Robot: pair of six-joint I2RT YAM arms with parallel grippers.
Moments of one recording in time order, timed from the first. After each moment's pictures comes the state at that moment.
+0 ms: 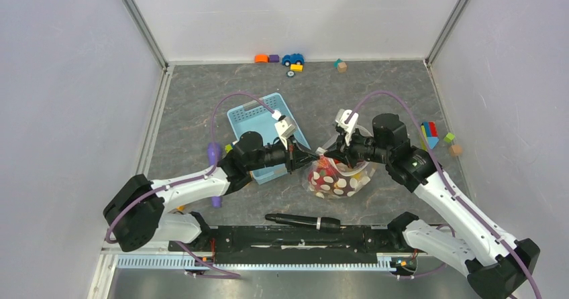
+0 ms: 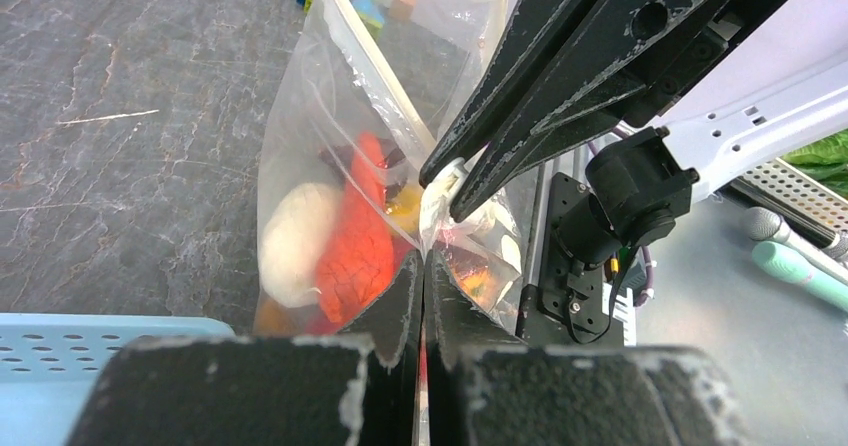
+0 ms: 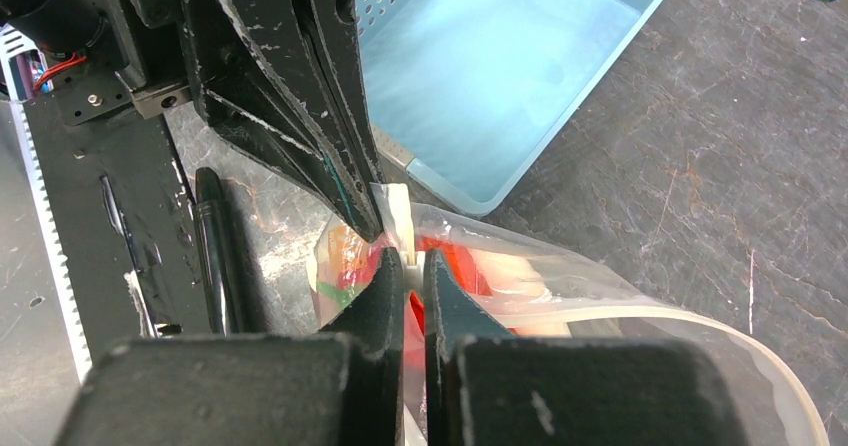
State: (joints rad) left arm -0.85 1.29 0.62 0.63 0.44 -0.35; right arm 0.56 0.90 0.86 -0.43 -0.49 -0.22
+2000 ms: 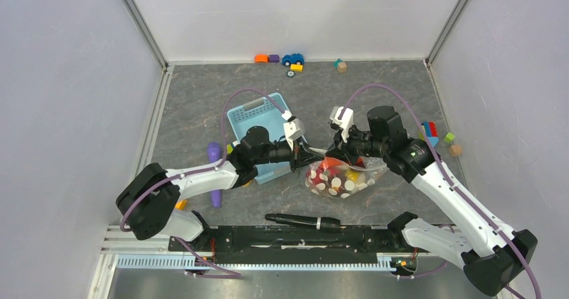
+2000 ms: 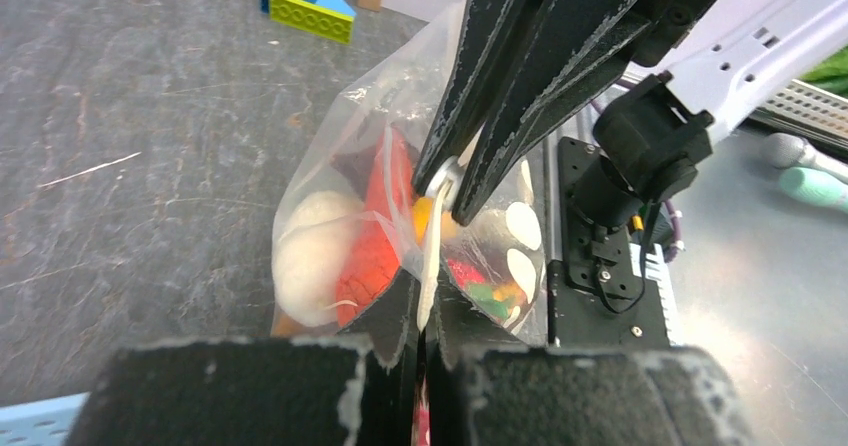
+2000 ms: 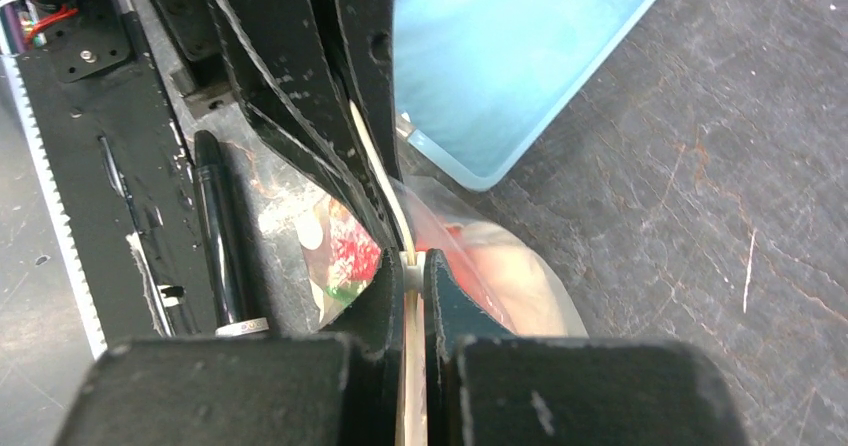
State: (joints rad) left arm -0.83 1.42 0.68 0.70 0.63 -0.21; right arm 0.56 0.98 0.97 -0.57 -0.51 -0.29
